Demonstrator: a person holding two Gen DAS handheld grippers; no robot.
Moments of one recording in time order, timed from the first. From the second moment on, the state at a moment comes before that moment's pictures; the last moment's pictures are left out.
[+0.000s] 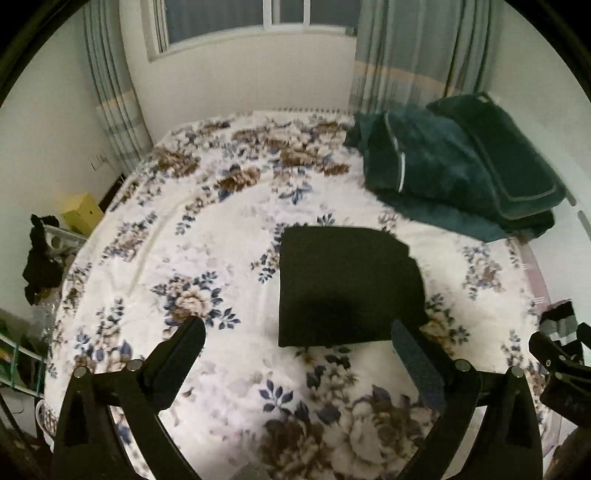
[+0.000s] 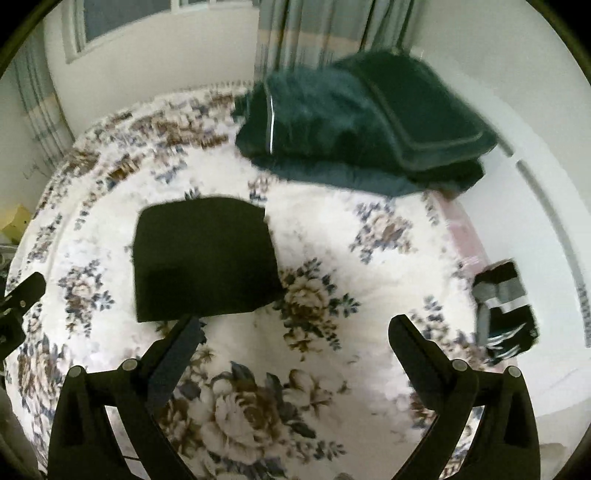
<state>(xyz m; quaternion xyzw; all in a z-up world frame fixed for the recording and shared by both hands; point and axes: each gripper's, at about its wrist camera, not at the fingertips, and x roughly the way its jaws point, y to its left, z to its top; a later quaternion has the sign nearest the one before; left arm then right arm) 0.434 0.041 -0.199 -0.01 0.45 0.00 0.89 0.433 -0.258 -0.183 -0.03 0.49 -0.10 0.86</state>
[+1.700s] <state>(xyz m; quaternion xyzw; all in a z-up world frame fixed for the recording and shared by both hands) 0.213 0.047 -0.021 0.00 0.32 -0.01 0.95 0.171 -0.206 0.059 -0.02 0.34 -0.08 0.94</state>
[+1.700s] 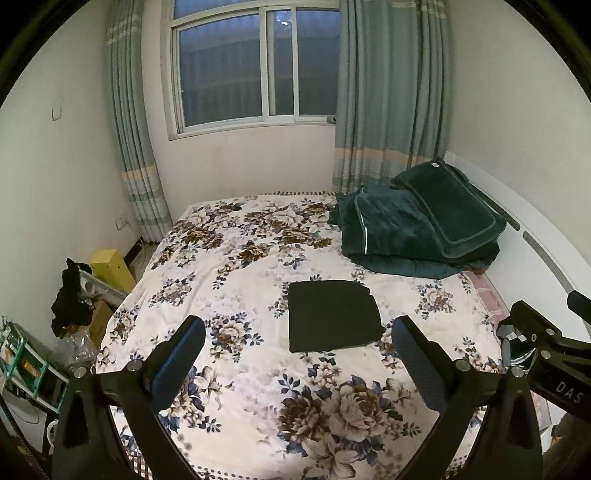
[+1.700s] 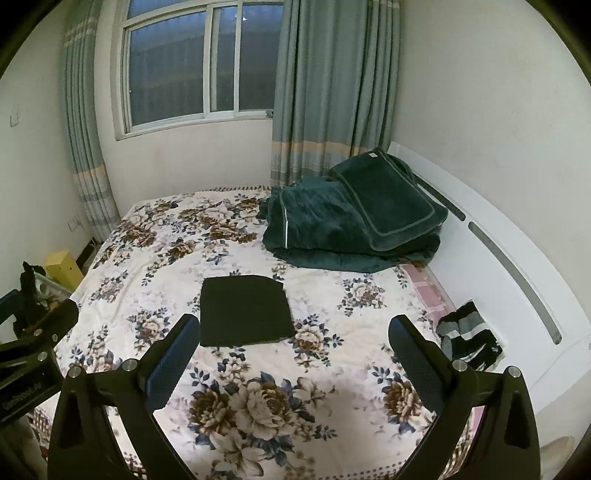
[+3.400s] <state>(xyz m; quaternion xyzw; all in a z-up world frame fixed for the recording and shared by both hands) 0.200 0.050 0.002 0.00 0.31 -0.01 0.95 0.170 -0.198 0.072 -0.01 0.34 -0.07 0.94</state>
